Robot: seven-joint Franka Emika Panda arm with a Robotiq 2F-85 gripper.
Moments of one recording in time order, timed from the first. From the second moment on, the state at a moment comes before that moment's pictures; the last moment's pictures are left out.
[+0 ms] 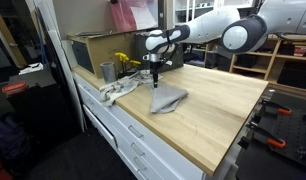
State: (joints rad) arm -0.07 1.49 0.13 -0.43 0.04 1.85 -0.90
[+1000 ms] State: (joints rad) arm -0.09 1.48 0.13 -0.40 0.05 1.85 -0.92
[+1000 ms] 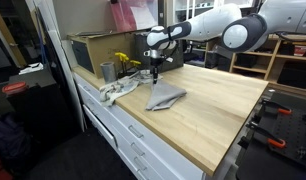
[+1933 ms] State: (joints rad) arm -0.05 1.45 0.01 -0.36 -0.04 1.85 -0.76
